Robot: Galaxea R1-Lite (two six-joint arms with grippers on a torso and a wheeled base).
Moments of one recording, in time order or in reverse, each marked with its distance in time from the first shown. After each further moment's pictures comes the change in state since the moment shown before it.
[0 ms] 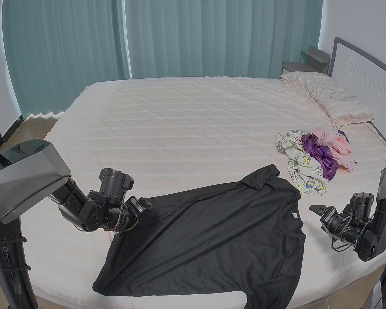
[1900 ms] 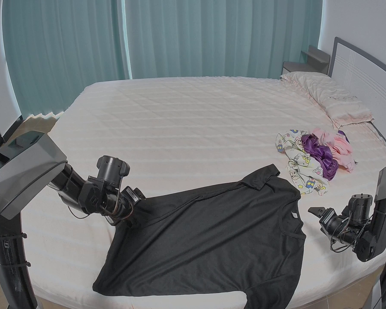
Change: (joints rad) left arm 0.065 0.025 -0.172 0.190 0.012 0.037; right arm -0.001 0.024 -0.001 -0.004 0.001 0.000
